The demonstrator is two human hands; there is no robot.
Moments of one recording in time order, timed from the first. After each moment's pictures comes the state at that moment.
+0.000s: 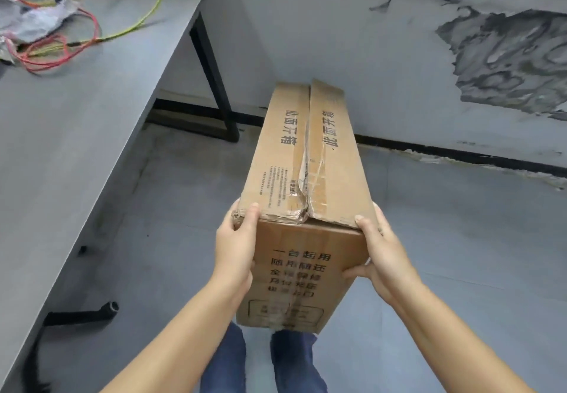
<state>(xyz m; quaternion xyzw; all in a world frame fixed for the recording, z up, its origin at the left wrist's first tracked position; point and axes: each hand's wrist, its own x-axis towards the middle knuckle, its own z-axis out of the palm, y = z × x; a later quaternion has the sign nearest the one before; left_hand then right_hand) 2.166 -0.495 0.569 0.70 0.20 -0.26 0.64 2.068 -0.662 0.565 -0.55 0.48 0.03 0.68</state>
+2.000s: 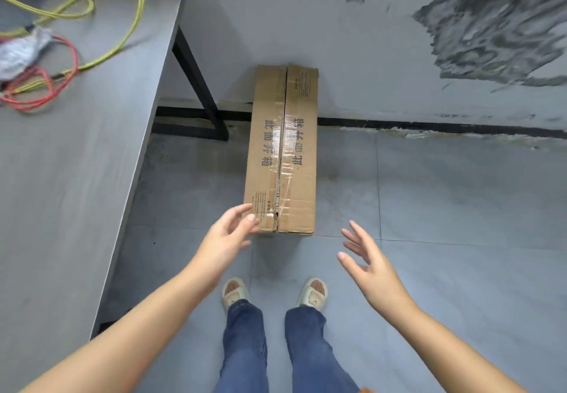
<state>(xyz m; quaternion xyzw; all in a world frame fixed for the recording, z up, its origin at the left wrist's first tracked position) 2.224 -0.448 0.610 0.75 0.00 -0.42 0.51 2.045 -0.618 0.587 -0.69 0.40 0.05 0.61</state>
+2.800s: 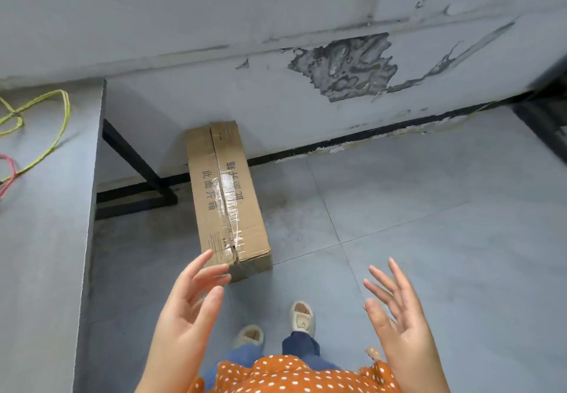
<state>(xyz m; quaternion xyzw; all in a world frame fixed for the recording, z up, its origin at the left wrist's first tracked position) 2.118 -0.412 0.722 0.72 -0.20 -0.32 0.58 1.905 -0.542 0.708 -0.57 0.51 -0.28 0.59</state>
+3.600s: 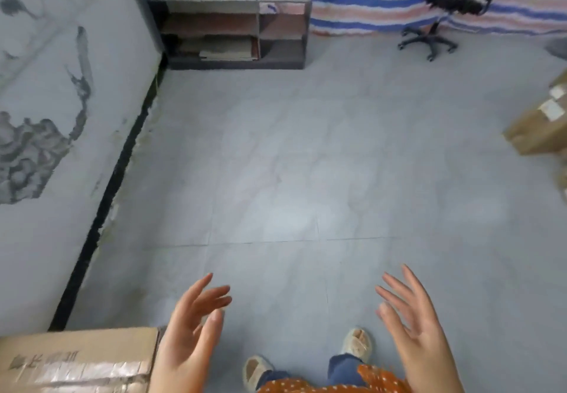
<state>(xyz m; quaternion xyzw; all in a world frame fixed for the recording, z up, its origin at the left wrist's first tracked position) 2.062 -0.428 0.726 0.42 -0.63 -0.59 0.27 1.849 -0.249 0.707 -0.16 0.74 -0.60 0.25</state>
